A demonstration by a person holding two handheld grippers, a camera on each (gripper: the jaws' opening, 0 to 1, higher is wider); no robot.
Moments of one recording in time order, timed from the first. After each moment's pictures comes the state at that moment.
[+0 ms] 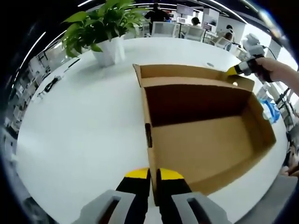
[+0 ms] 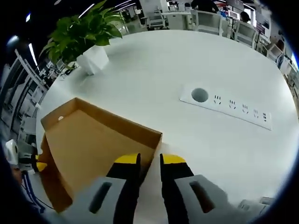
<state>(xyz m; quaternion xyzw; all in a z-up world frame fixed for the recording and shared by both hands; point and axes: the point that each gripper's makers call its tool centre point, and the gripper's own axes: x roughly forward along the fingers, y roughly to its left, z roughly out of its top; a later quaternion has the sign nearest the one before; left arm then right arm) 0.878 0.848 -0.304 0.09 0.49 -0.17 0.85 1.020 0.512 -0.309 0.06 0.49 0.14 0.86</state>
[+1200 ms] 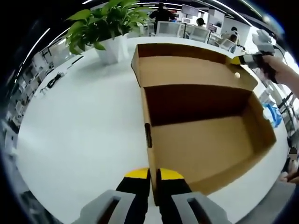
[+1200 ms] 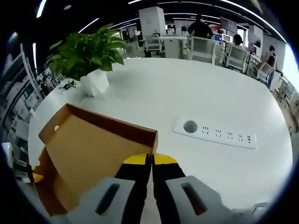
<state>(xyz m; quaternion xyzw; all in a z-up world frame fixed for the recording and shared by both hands) 0.875 0.843 -0.304 0.08 0.50 -0.15 0.85 1.042 0.510 -0.240 0.03 0.35 0.11 0.93</state>
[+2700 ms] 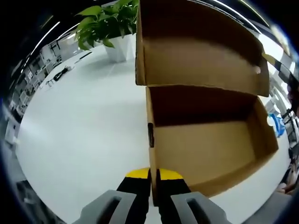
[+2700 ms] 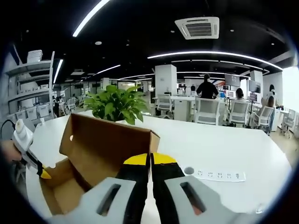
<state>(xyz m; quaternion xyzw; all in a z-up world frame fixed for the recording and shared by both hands) 0.868 0.841 -0.298 0.06 0.50 -0.12 0.86 0.976 0.529 -0.140 -0.01 0.09 0.15 0.99</state>
